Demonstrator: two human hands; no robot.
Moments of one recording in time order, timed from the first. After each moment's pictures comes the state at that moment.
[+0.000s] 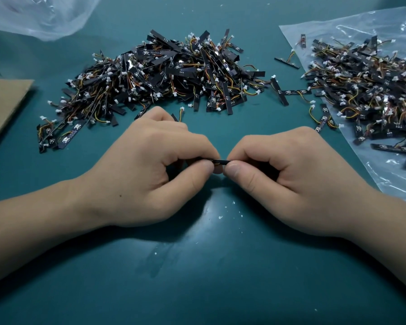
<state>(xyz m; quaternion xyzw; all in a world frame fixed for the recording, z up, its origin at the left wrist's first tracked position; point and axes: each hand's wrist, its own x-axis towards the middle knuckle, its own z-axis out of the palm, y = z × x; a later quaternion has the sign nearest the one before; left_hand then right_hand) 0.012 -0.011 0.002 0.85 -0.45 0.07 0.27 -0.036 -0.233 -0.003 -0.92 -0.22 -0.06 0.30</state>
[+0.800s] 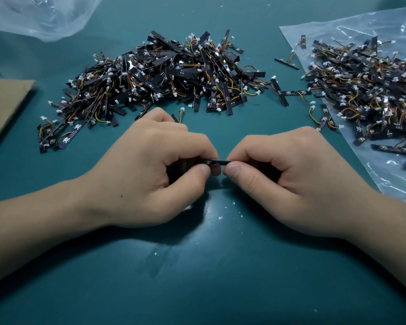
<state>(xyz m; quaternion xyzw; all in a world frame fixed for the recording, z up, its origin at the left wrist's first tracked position) 0.009 -0.012 0.002 0.84 -0.45 0.07 0.28 -0.037 -0.234 -0.004 -0.92 -0.23 -0.07 0.31</state>
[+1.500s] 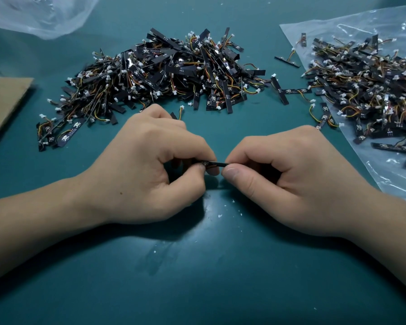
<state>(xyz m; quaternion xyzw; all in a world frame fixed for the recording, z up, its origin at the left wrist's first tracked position) 0.015 -0.011 0.001 0.85 -0.46 0.08 0.26 -0.038 -0.235 -0.003 -0.92 -0.24 -0.07 0.30</state>
